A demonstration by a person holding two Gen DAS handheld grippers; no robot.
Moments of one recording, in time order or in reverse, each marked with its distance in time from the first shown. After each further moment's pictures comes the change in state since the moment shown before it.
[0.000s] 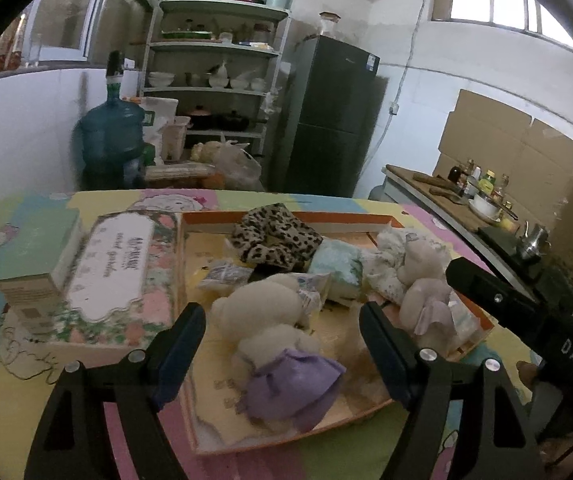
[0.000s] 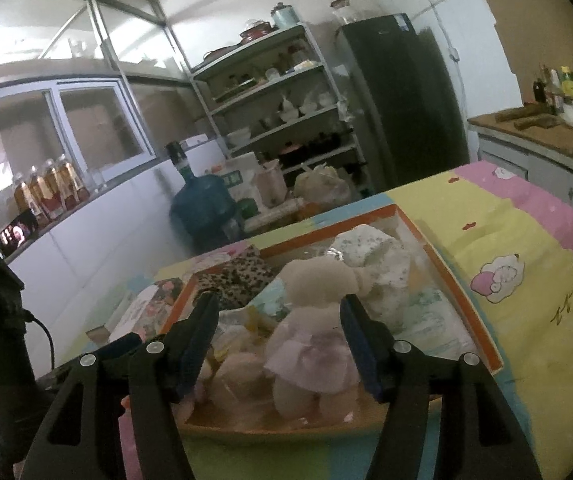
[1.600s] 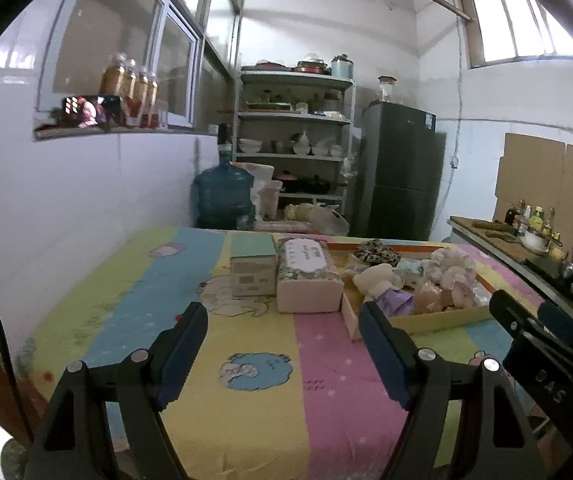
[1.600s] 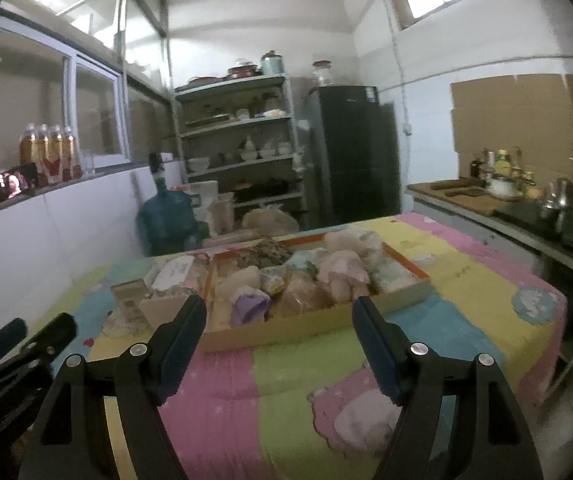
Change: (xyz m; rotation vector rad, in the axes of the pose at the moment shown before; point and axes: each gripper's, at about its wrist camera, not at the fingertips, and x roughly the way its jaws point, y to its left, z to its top) left arm -0.214 0.042 -0.086 -0.005 -0.259 0.315; right arm -0.133 0.157 -0.096 -0.142 -0.165 -0.350
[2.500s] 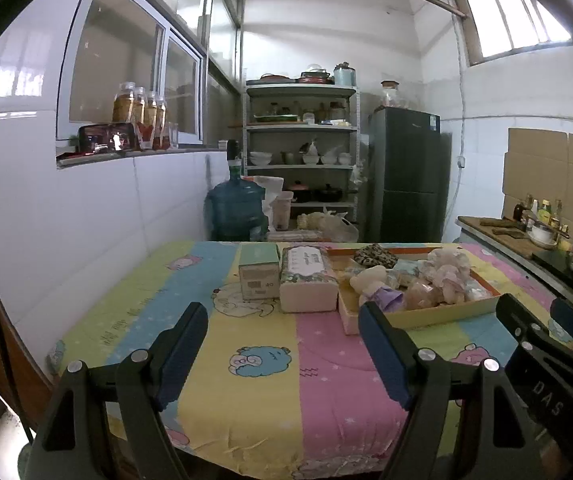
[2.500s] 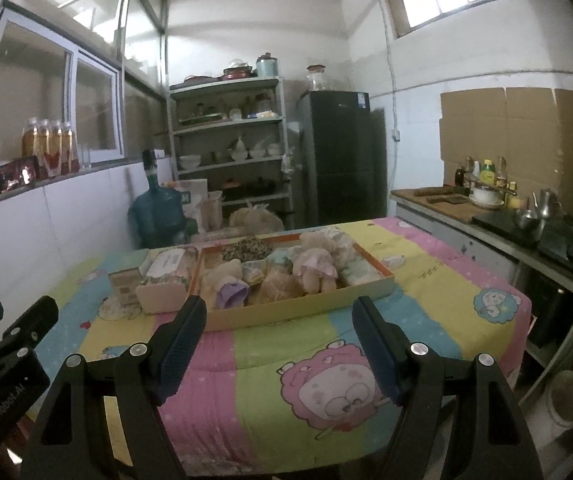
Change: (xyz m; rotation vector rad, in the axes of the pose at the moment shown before) left arm -0.037 -0.025 -0.001 0.040 -0.028 0.050; right arm -0.040 -0.010 -0.001 -0.043 -0.012 -0.012
